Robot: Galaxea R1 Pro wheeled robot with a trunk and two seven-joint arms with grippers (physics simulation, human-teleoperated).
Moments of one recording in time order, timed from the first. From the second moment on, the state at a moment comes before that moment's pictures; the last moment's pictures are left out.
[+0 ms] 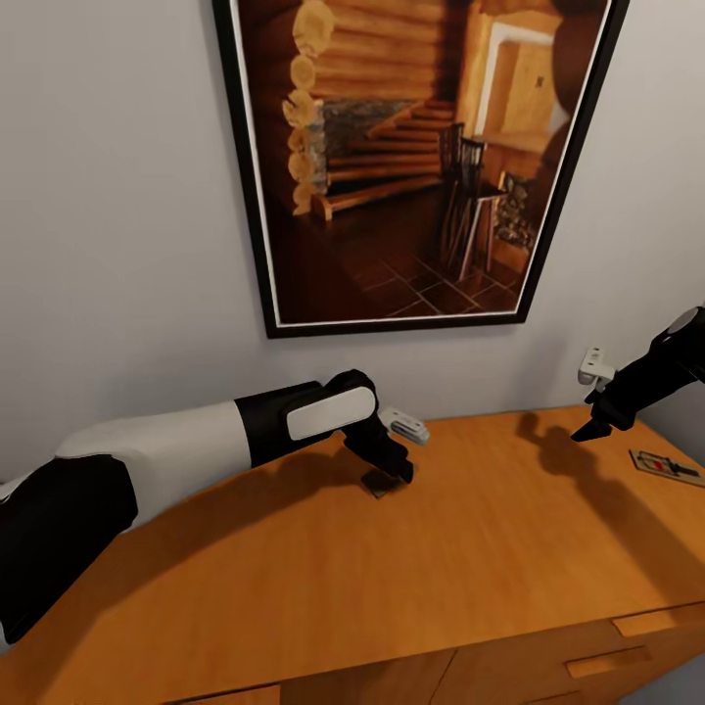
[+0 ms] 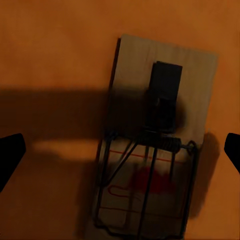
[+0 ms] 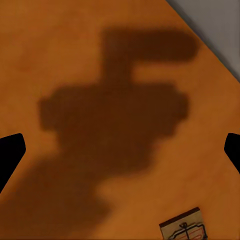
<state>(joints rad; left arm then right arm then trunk) -1.45 -0.09 -1.48 -0.92 1.76 0.99 0.50 -1.31 -0.84 0.77 -1.13 0.26 0.80 1.39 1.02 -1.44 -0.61</state>
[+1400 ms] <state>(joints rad) -1.48 -0.10 -1.47 -0.93 1.77 0.97 0.48 -1.31 -0.84 0.77 -1.15 0.26 0.80 1.39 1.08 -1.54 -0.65</state>
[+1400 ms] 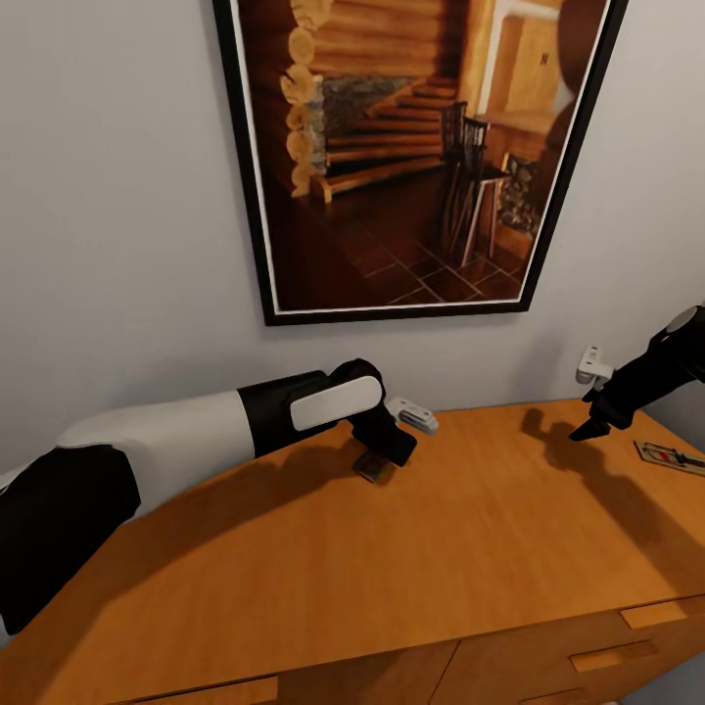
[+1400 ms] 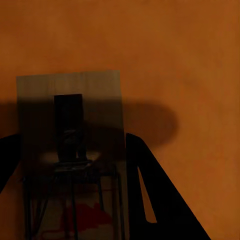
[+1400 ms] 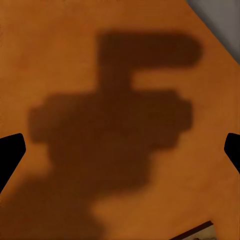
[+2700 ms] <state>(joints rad) -1.49 -0.09 -1.23 -1.10 1.76 1.00 0.49 -1.31 -0.83 0.78 -1.15 0.26 0.80 1.39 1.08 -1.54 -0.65</state>
